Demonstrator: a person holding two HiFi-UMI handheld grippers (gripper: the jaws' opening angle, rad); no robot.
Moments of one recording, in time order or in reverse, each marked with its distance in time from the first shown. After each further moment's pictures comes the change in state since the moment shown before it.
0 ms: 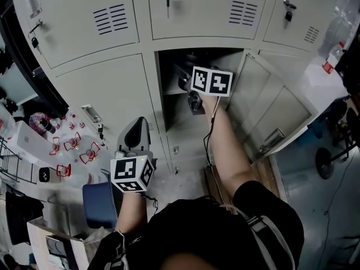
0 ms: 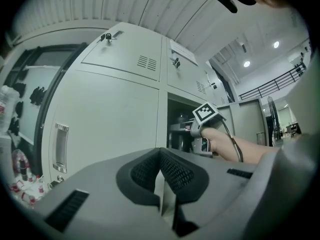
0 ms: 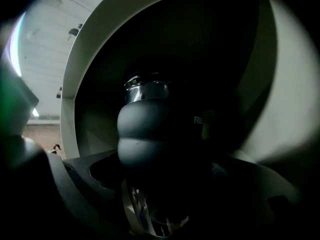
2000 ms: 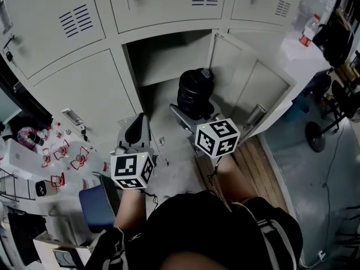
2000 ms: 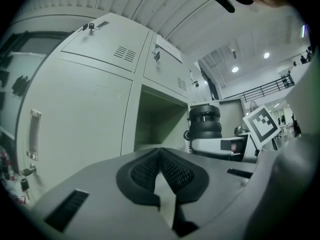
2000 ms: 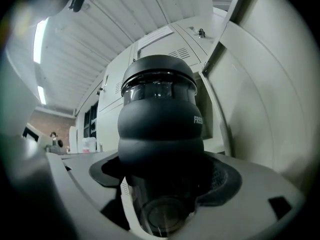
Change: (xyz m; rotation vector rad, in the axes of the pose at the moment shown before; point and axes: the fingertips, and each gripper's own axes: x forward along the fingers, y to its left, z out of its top) left arm 0.005 -0.068 -0.016 -0.002 0.035 -0.180; right arm -0.178 0.028 -0.086 -0.092 -0.119 0.004
